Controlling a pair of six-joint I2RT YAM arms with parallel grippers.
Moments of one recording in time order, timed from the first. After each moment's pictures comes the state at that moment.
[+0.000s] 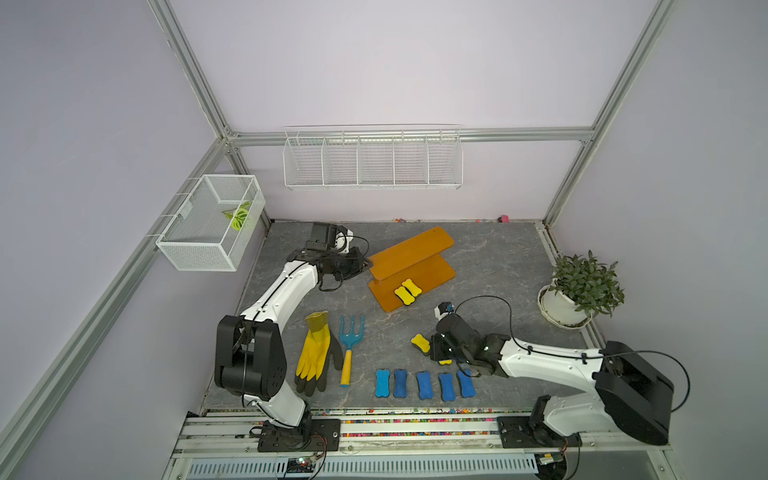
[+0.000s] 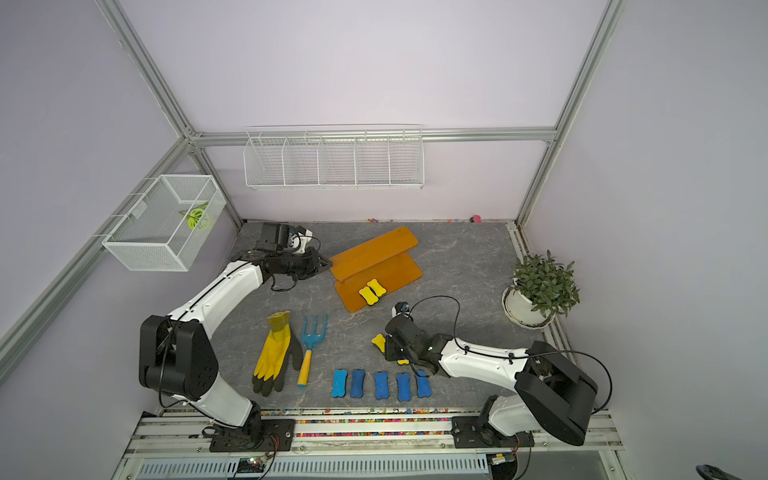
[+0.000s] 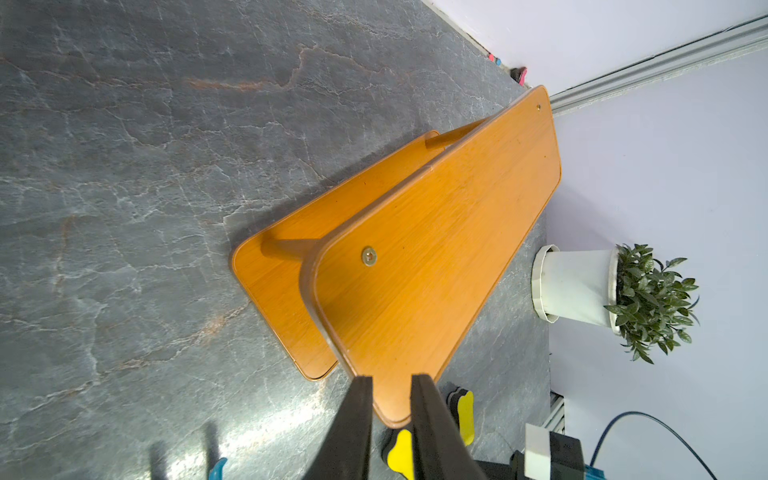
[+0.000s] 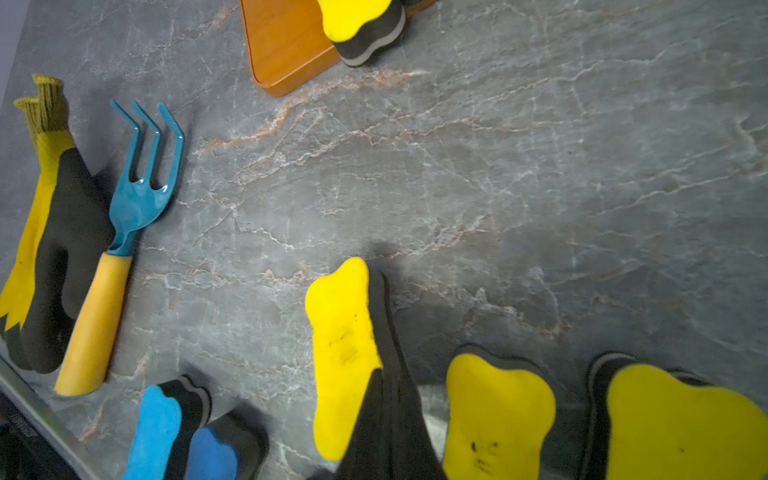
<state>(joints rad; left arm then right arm) -0.25 1.63 1.30 -0.52 0.55 -0.52 0.94 1.38 0.61 -0.14 0.10 0.74</state>
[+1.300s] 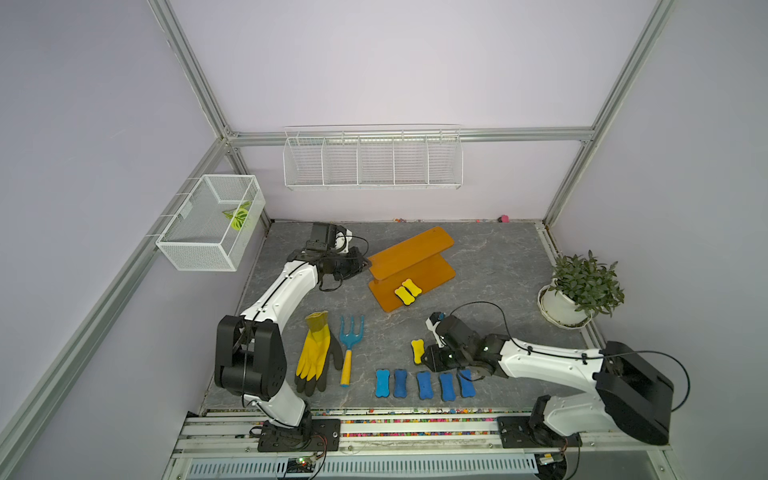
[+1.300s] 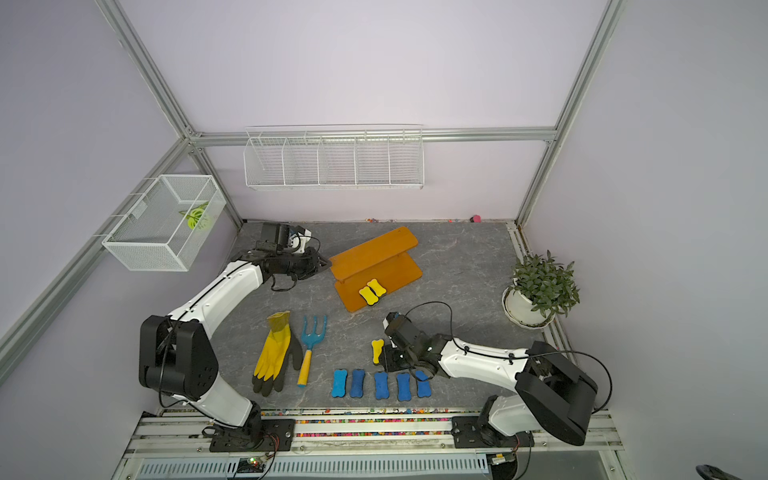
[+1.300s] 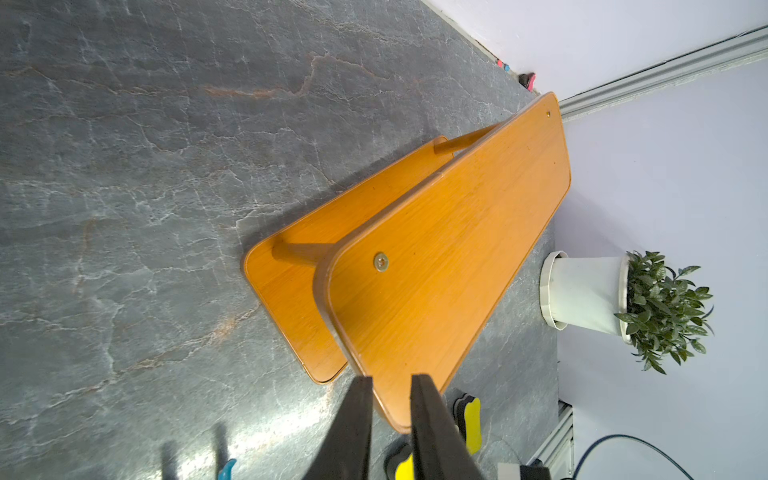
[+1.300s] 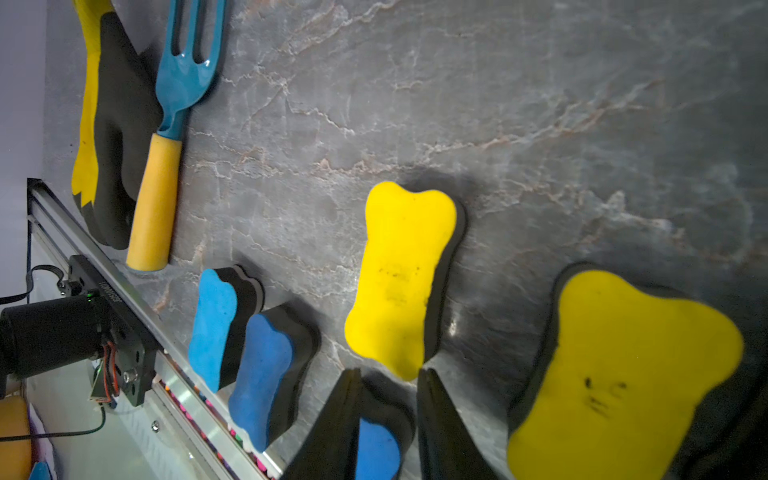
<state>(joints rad) -0.25 1.63 1.30 -0.52 0.53 -0.52 0.94 1.36 0.63 -0.22 -0.13 0.71</state>
